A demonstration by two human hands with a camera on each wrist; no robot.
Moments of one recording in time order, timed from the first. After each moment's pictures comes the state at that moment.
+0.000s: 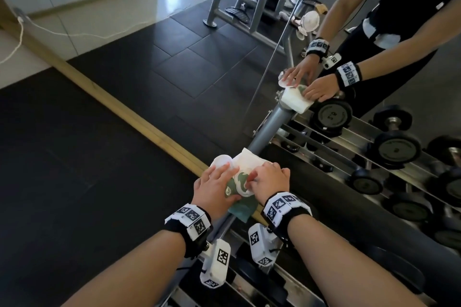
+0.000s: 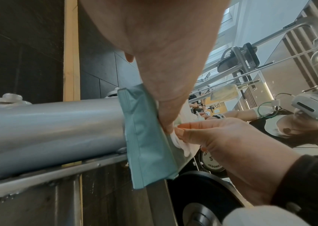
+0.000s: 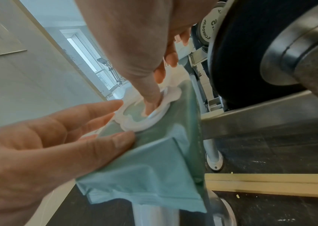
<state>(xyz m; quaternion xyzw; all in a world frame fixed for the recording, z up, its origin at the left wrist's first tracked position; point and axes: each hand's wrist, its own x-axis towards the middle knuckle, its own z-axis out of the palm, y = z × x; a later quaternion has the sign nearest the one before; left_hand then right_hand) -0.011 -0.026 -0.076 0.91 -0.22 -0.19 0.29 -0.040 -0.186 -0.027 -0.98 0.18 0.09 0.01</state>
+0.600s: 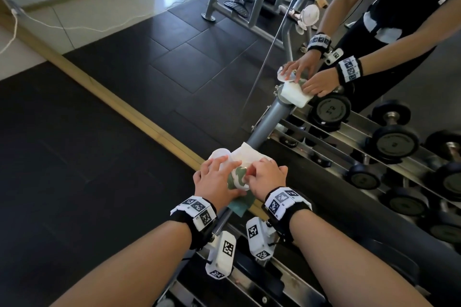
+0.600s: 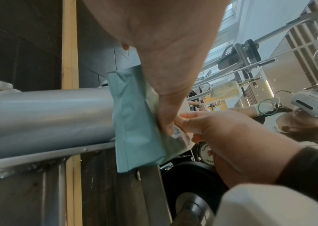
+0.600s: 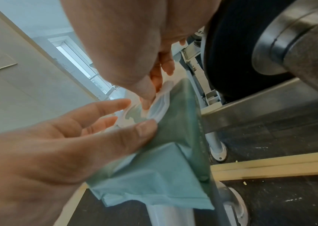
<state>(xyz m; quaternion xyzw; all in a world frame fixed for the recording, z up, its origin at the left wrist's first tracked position) -0.015 -0.039 -0.073 0.92 -0.19 -0.16 0.29 -0.045 -0.184 -0.023 -0.97 0.19 0.11 0.10</state>
